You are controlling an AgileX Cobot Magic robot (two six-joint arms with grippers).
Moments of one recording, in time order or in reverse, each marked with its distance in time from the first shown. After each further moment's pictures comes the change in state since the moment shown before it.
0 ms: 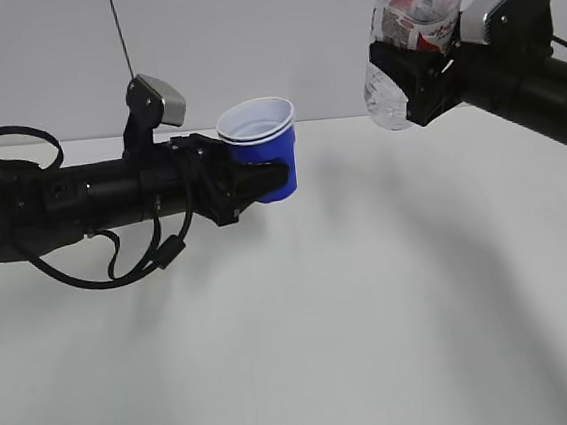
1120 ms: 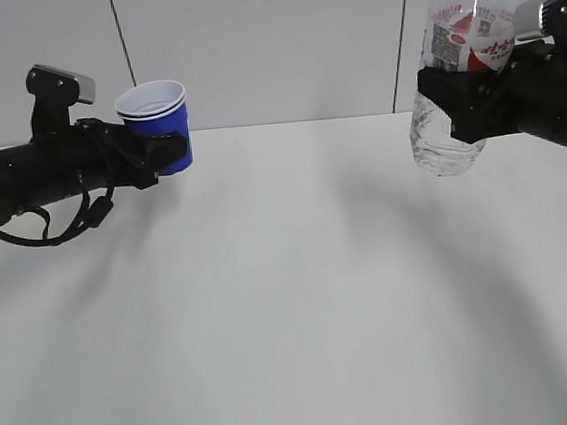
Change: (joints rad) left arm 0.190 -0.024 0.000 -0.132 0.159 0.062; right arm 0.000 -0.247 0.235 0.081 0.246 0.157
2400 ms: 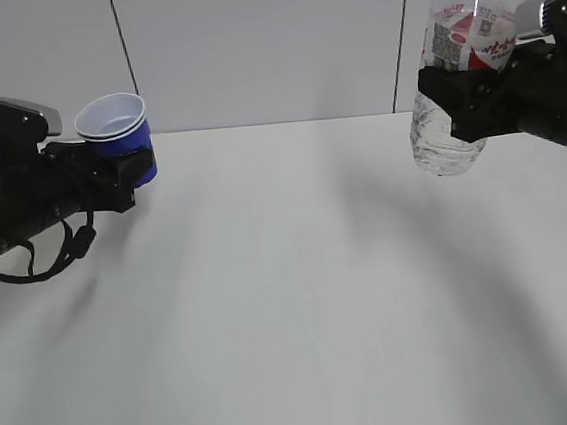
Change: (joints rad) left arm 0.031 -0.001 0.172 -0.323 -0.152 0.330; right arm 0.000 0.000 0.000 0.006 0.002 0.004
